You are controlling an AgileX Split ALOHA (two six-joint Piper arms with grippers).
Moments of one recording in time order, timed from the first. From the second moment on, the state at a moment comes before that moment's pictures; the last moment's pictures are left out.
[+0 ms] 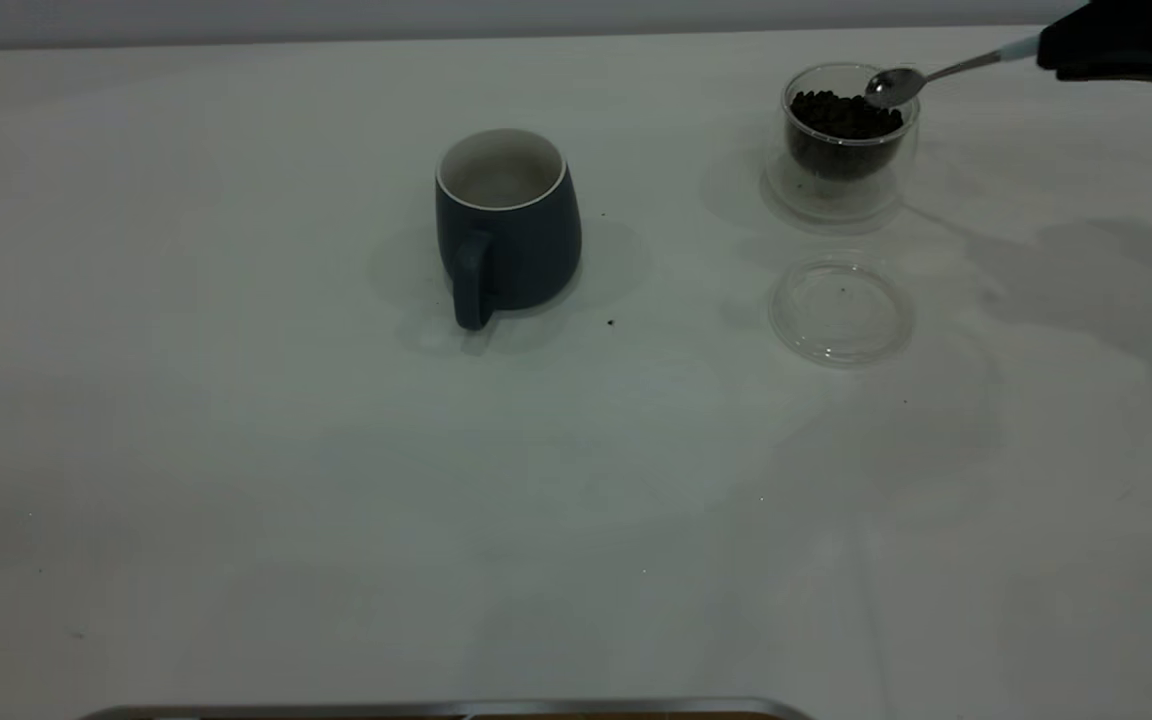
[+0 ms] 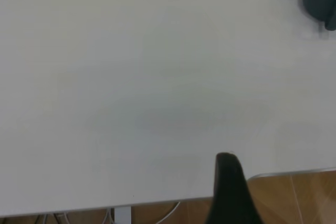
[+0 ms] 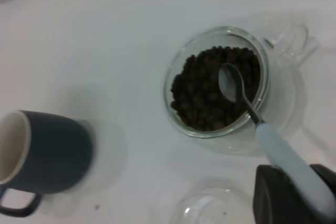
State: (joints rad) left arm -0.03 -0.02 -0.49 -0.03 1.14 0.06; right arm -0.18 2.10 -1.01 1.66 0.62 -1.63
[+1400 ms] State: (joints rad) left arm -0.03 -0.02 -0.49 -0.03 1.14 0.06; right arm -0.24 2.34 -1.09 1.79 0.88 -1.43
